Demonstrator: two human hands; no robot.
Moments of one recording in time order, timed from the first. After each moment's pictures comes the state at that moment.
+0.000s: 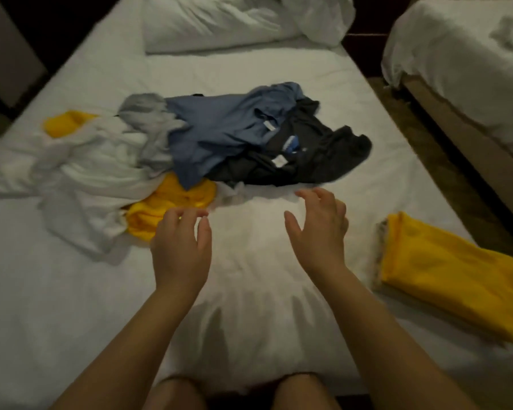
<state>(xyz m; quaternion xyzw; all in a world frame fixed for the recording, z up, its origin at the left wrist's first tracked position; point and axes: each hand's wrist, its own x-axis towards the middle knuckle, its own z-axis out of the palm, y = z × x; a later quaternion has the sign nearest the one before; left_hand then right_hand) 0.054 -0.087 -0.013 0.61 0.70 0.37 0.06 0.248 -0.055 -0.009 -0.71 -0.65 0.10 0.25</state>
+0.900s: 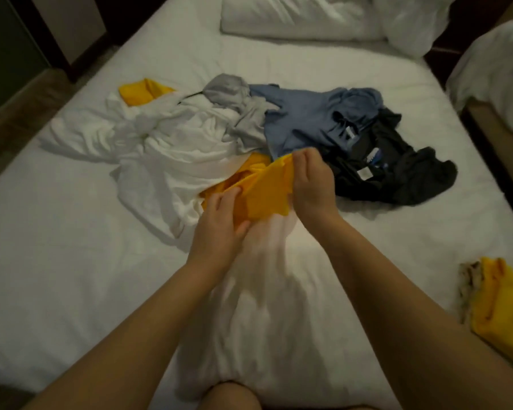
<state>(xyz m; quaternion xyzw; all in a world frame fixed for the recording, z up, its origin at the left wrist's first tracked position) -0.049 -0.064 -0.039 0.59 0.71 0.34 0.19 0.079 0.010 0.015 -0.55 -0.68 0.29 0.39</state>
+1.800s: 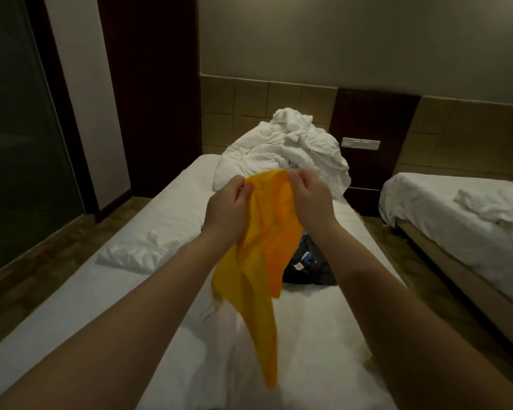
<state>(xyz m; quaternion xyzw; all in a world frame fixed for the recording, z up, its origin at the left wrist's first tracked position) 0.024 -0.165 0.263 0.61 0.56 0.55 0.12 0.160 -0.131 0.286 -0.44 -0.69 0.21 0.53</state>
